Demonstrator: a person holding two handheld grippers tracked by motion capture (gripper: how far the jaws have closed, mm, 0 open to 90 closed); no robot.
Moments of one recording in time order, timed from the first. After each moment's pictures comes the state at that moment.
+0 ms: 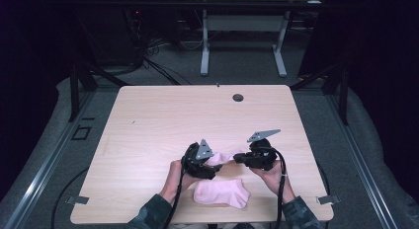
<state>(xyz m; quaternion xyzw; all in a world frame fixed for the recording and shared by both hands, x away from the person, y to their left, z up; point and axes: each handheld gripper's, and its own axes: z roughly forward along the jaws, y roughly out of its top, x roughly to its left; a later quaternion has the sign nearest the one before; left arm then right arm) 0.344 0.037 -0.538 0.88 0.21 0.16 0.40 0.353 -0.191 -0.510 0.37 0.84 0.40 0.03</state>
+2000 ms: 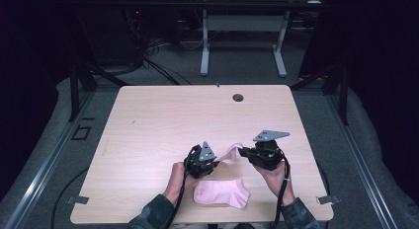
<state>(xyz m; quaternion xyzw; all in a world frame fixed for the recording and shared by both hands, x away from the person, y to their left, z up) 0.350 0.046 -0.554 0.88 0.24 0.14 0.39 0.337 -0.199 -0.495 0.39 0.81 0.42 0.12</state>
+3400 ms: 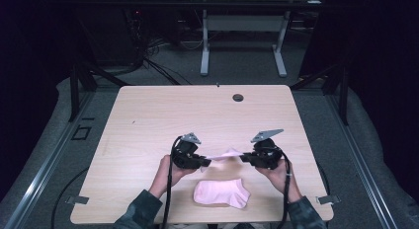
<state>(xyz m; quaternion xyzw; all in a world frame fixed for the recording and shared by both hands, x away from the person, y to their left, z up) 0.364 0.079 -0.522 0.87 0.29 -0.03 0.39 0.346 -0.207 -0.502 0.38 0.85 0.36 0.04</state>
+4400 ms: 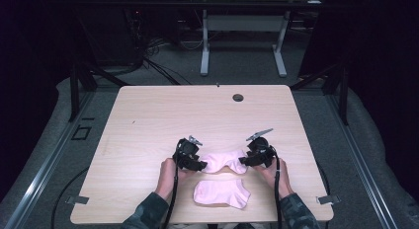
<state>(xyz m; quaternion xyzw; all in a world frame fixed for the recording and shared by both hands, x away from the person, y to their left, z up) 0.381 0.071 -0.562 0.88 0.38 0.06 0.29 0.388 -0.197 -0.562 0.44 0.85 0.28 0.08</state>
